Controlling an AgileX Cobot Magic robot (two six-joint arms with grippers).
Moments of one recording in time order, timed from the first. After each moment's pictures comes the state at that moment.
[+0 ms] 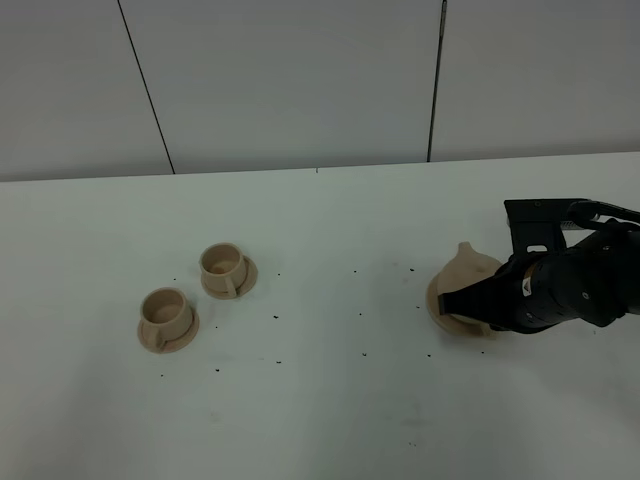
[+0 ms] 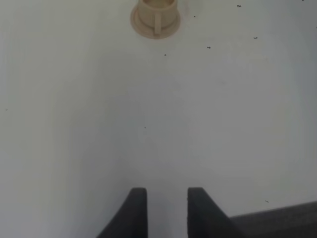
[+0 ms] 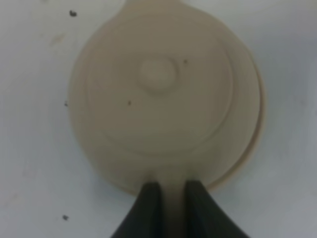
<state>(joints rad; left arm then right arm) 0.00 0.21 -0.51 -0.08 1.05 0.13 0.41 1.85 -1.00 -0.18 0.24 0.45</state>
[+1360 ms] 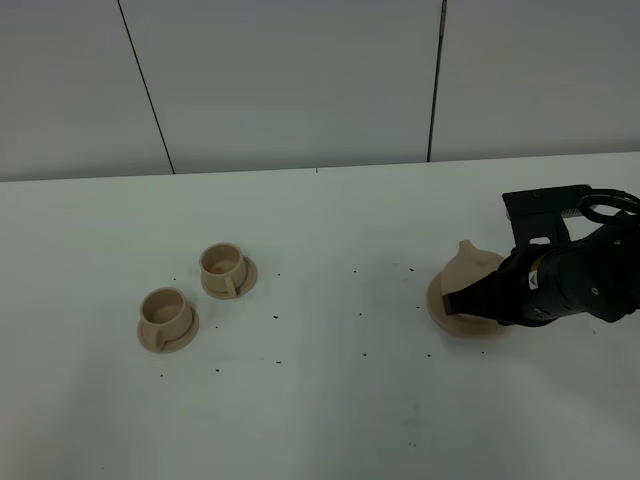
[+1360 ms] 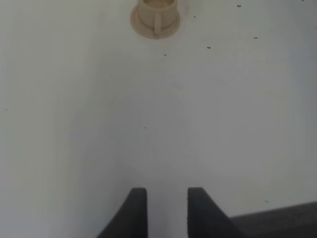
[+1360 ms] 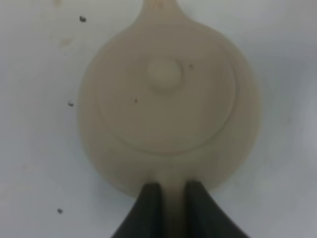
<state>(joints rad) 0.00 0.21 -0.51 -0.08 1.05 0.13 0.41 1.81 -1.00 -0.19 0.25 0.36</state>
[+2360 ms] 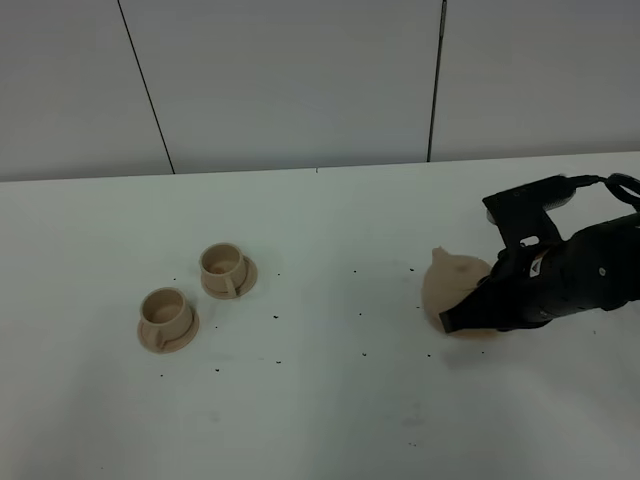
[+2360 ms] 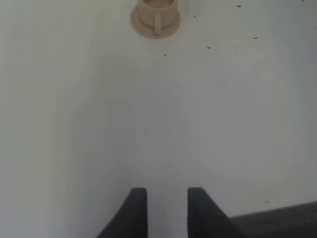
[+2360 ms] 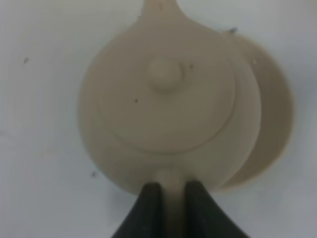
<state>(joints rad) 0.00 0.21 -0.51 -0.08 1.05 0.13 0.41 1.76 -1.00 0.15 0.31 -0.18</state>
